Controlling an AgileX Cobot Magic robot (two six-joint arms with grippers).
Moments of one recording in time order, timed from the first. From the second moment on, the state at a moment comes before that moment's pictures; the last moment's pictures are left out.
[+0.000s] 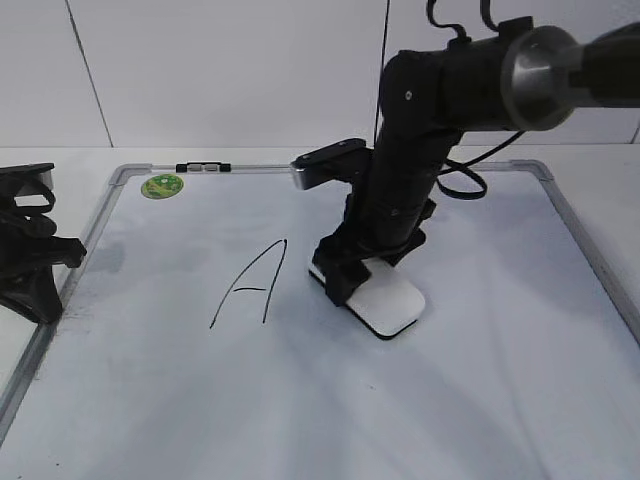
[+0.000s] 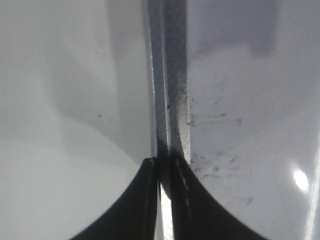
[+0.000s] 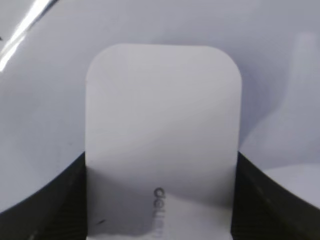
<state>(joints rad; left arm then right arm) -0.08 1.87 -1.11 -0.21 0.84 0.08 0.52 2.12 -1.60 0.14 0.96 -0.29</state>
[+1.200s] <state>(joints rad) -0.08 1.87 -1.11 -0.20 0.84 0.08 0.41 2.12 -1.61 0.06 0.95 -0.23</state>
